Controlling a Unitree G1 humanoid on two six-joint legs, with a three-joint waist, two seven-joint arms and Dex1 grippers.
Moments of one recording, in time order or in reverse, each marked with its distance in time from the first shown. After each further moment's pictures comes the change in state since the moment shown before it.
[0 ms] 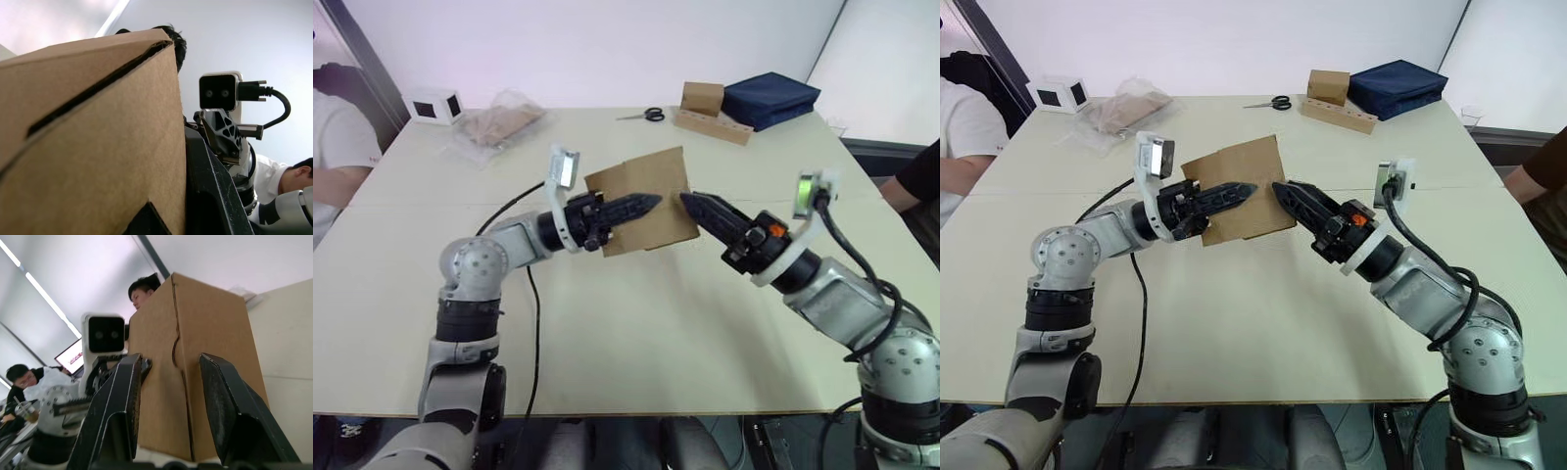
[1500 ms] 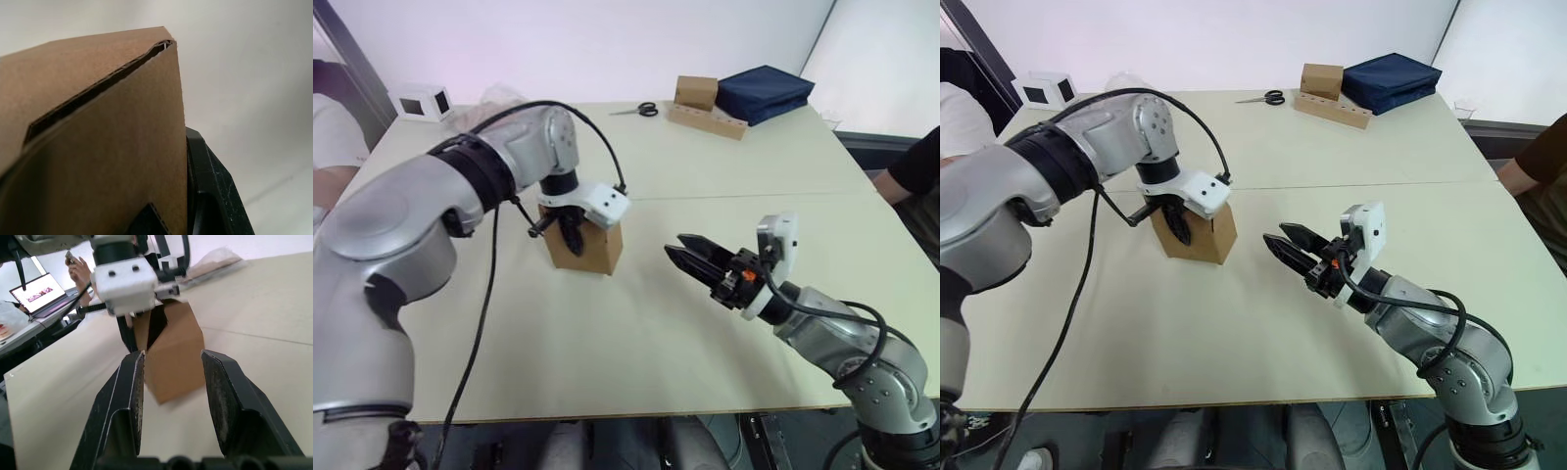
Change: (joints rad) left arm -0.959 0.250 -1.619 0.788 0.608 -0.961 -0.773; right arm 0.131 0.050 0.095 -0.085 -0.505 -0.008 0.241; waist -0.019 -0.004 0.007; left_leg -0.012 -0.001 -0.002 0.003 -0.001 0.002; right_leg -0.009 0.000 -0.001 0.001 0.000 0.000
